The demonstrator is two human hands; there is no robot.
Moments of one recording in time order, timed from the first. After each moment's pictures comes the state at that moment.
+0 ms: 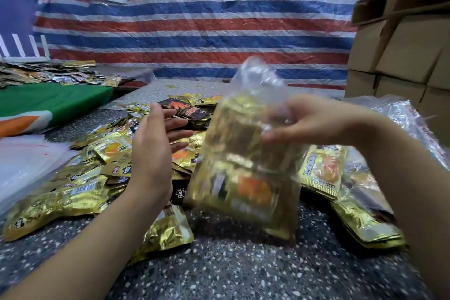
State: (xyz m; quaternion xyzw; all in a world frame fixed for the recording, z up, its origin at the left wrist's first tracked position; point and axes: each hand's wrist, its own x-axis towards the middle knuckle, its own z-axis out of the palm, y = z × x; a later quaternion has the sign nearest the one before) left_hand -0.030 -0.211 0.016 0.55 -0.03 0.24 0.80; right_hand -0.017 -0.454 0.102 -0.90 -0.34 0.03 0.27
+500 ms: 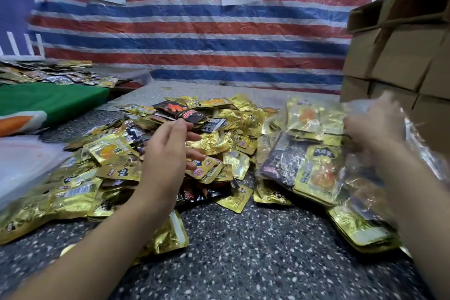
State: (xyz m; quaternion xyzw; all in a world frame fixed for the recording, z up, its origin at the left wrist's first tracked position) left_hand -0.031 -0.219 0.007 0.65 -0.05 0.22 0.73; right_hand 0.043 -0.559 0.063 -0.88 0.26 -0.33 0.24
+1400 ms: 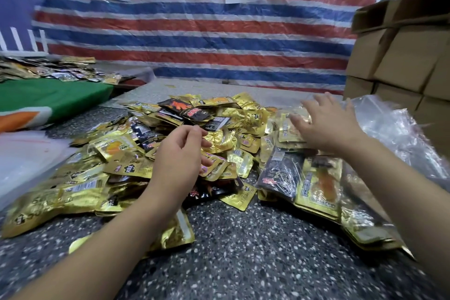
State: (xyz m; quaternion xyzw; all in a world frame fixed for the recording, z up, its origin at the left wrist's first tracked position) left_hand -0.029 -0.221 -0.002 0.71 -0.05 0.22 0.67; right_hand 0.047 -0.496 0.055 -0.98 0.01 -0.21 -0.04
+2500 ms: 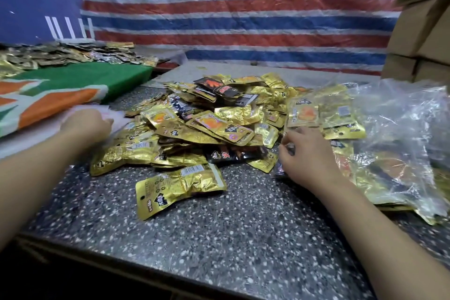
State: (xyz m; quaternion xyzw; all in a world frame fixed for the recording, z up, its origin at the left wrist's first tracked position) left_hand -0.001 0.032 -0.014 0.96 0.24 0.13 0.00; right_hand -0.044 -0.413 -0.026 -0.95 -0.10 -0.26 0.14
